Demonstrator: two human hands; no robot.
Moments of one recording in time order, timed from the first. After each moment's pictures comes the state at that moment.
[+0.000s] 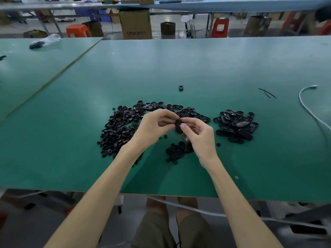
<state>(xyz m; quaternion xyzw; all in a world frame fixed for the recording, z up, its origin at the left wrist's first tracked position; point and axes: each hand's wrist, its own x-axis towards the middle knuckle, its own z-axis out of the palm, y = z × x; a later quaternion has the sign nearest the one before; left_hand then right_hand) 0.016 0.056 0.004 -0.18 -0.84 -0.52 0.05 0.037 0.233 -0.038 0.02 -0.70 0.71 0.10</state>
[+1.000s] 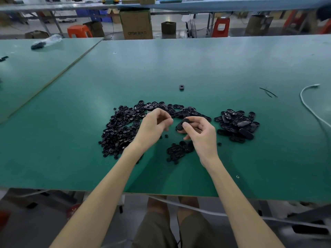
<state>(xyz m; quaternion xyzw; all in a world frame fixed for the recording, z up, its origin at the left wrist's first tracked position) 0.016 0.058 0.001 -0.08 -0.85 -0.52 0.05 0.038 0.230 -0.036 -0.01 -0.66 0.74 0.11</state>
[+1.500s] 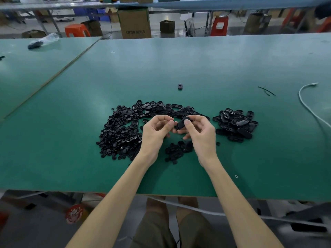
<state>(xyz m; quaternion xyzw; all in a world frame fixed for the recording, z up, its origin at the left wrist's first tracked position) 0.031 0.079 -0.034 -0.03 -0.66 -0.75 0.06 0.038 0.230 -0.035 -0.01 -0.66 0.74 0.12</state>
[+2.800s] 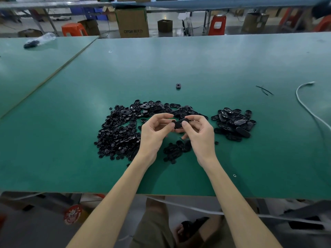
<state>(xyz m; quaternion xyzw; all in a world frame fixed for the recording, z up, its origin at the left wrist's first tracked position) 0.031 0.081 -0.035 -0.05 -0.66 -0.74 0.07 0.039 0.232 -0.036 -0.01 -0.66 0.74 0.12</state>
